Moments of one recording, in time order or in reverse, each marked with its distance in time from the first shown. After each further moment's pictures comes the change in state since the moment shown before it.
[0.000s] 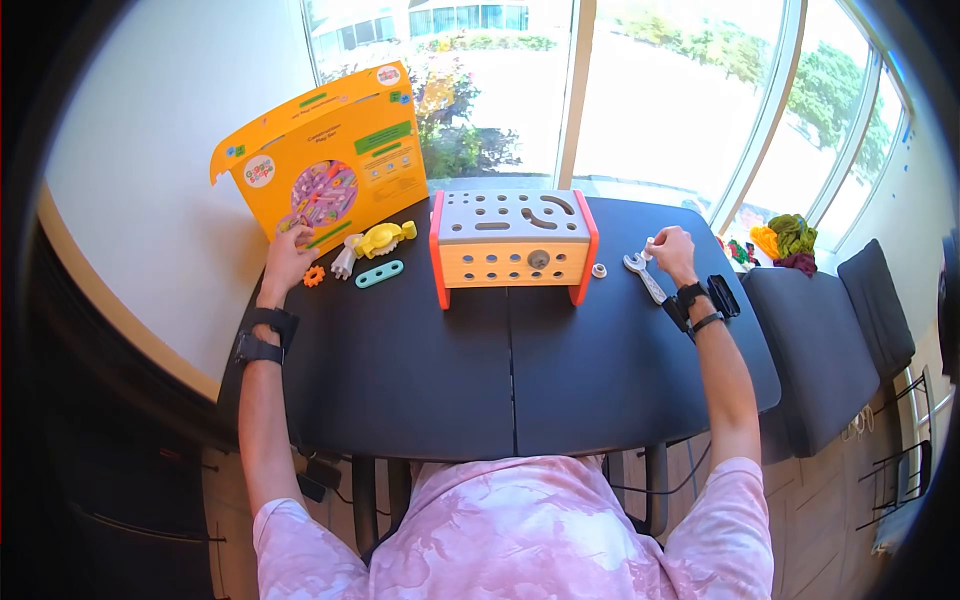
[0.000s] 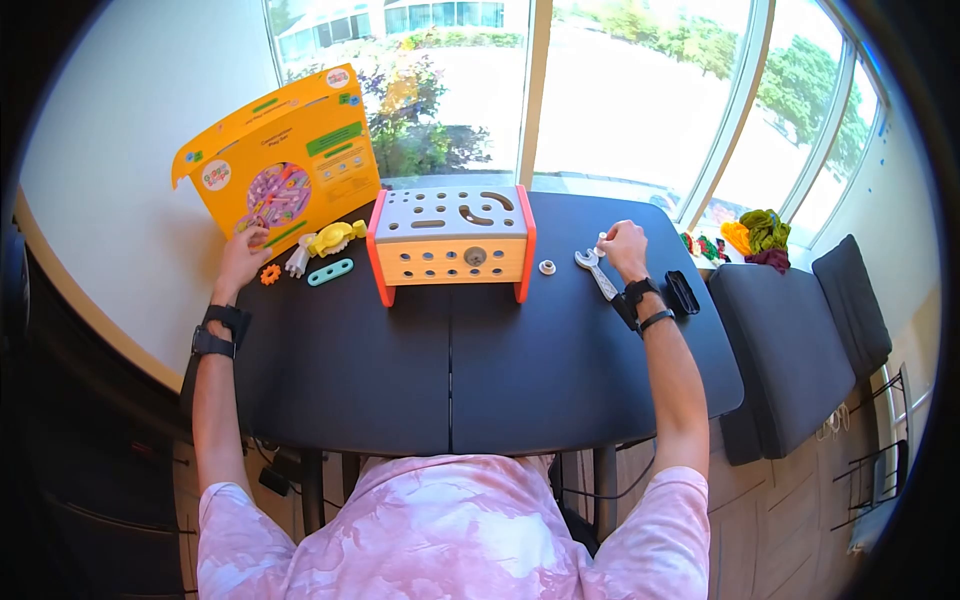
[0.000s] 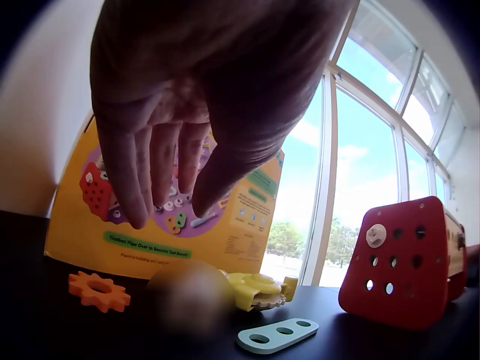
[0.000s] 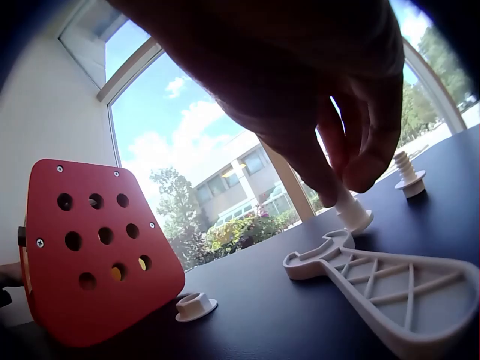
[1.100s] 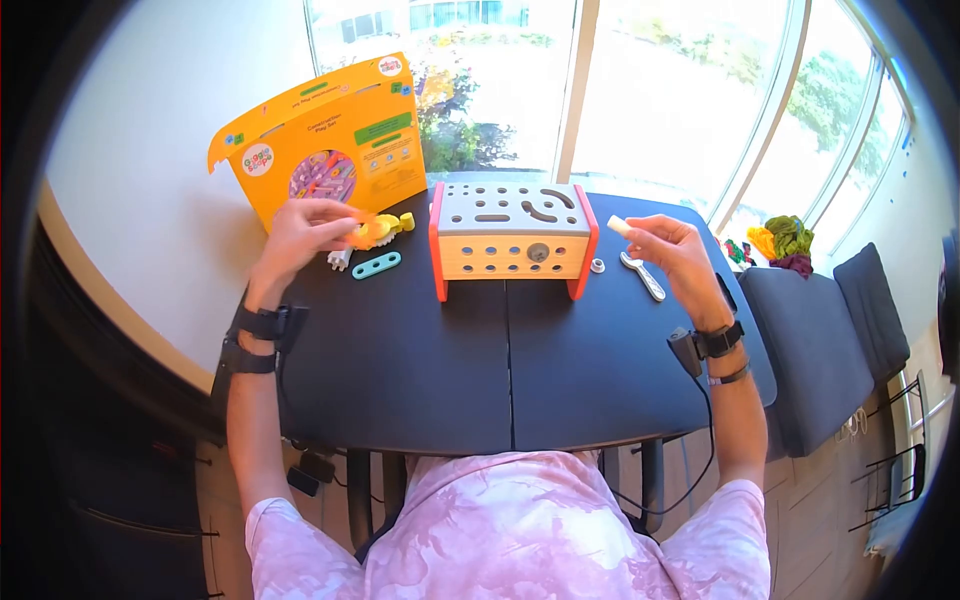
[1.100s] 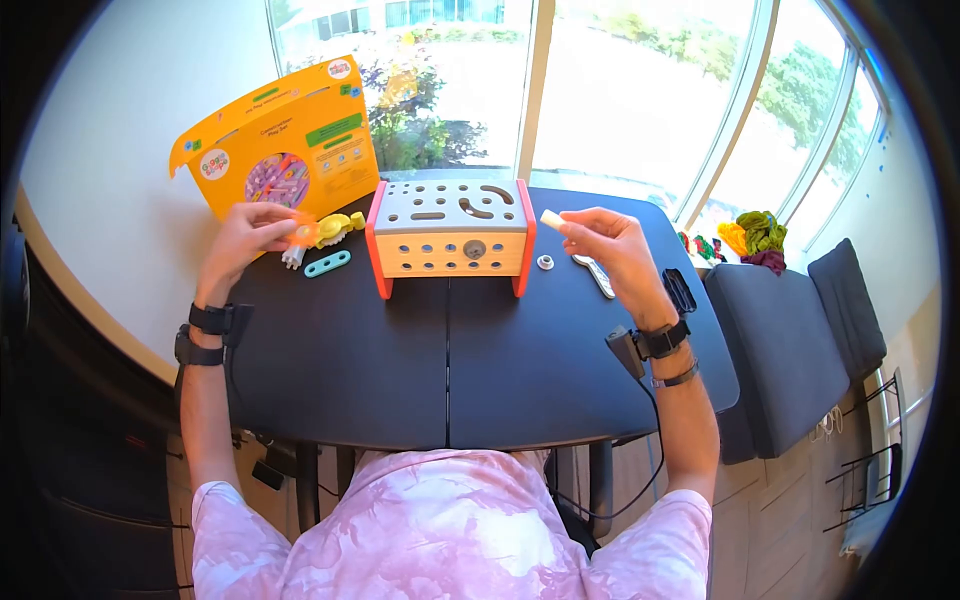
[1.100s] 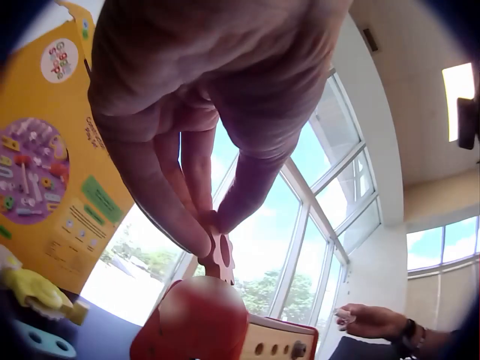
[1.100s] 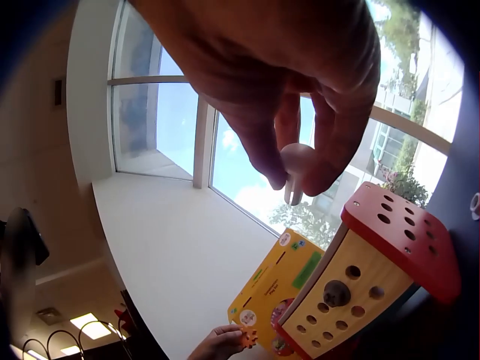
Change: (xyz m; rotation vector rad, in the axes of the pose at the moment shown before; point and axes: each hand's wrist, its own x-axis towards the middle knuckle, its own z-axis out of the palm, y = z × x) left_hand -0.052 0.181 -0.045 -0.606 -0.245 -0.011; right_hand -0.119 -0.142 -0.115 1.053 -0.363 -0.162
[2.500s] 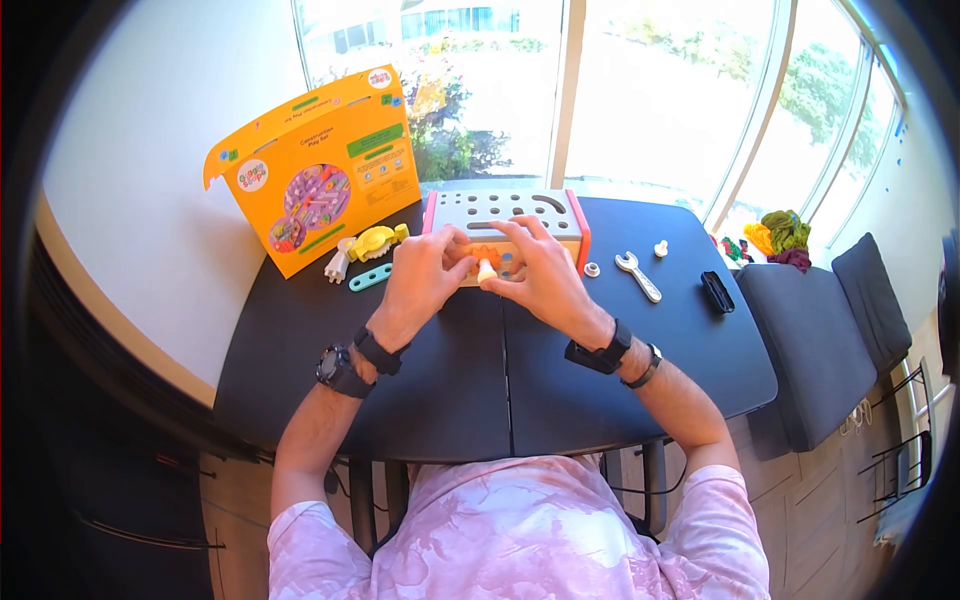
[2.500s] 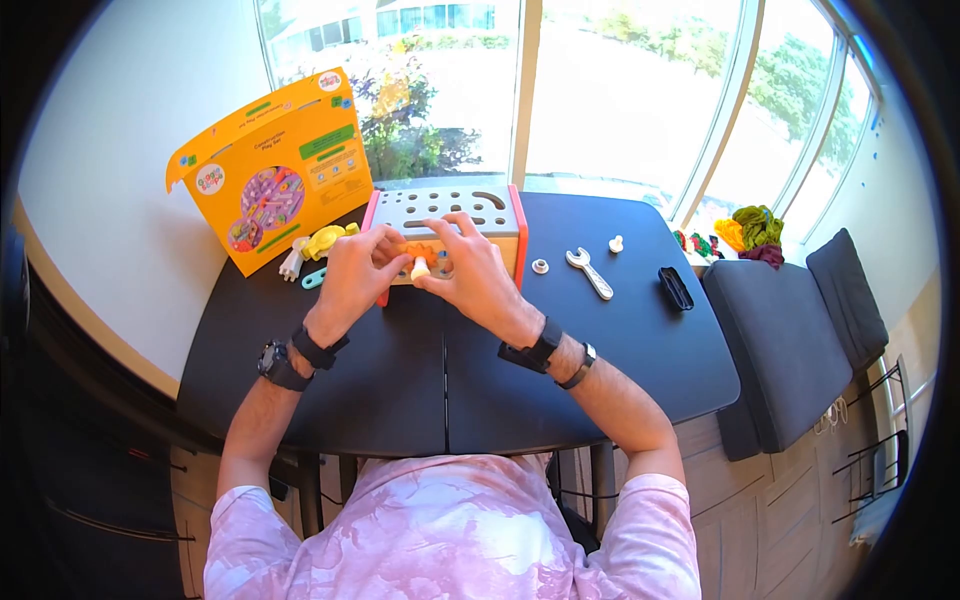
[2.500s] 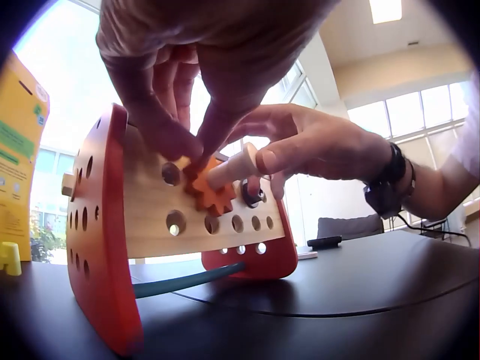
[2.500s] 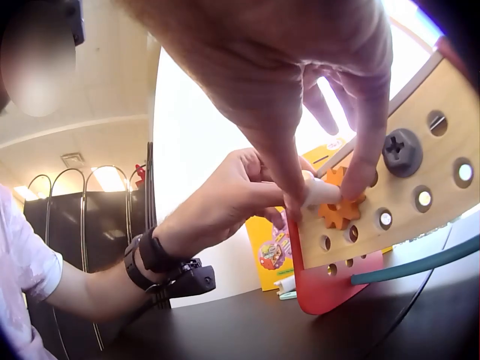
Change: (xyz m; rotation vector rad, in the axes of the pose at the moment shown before) left_hand 0.008 -0.008 0.172 0.372 0.073 0.383; right_hand 0.021 0.016 0.163 -0.551 -0.030 -0.433
